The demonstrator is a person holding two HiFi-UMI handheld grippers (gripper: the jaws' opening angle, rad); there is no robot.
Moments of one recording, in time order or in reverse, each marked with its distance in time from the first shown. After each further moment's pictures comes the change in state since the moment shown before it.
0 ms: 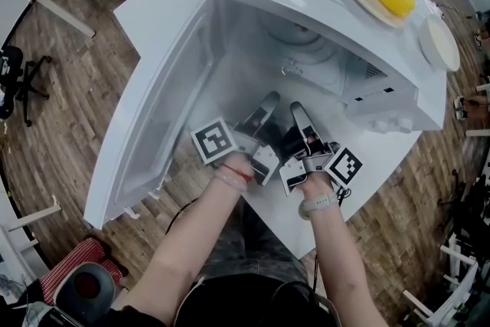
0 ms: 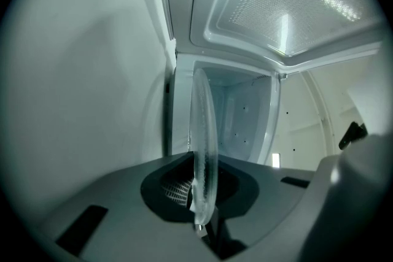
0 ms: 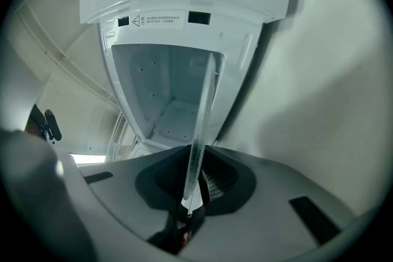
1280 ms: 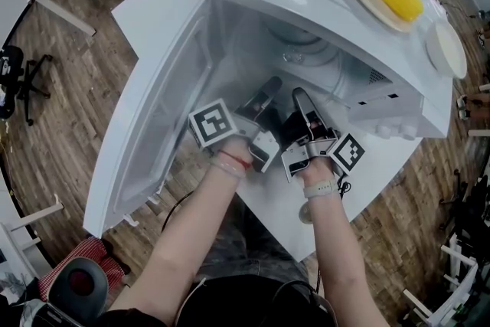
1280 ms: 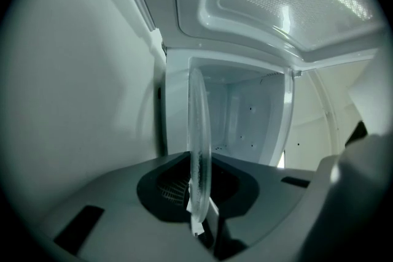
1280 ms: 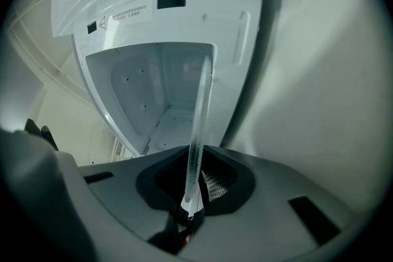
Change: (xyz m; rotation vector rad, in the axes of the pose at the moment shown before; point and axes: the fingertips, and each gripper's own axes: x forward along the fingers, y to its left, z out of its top) left arm 0.027 0.004 0.022 0.067 0.047 0.045; right arm 0.028 -0.011 0.023 0.090 -0.045 0.017
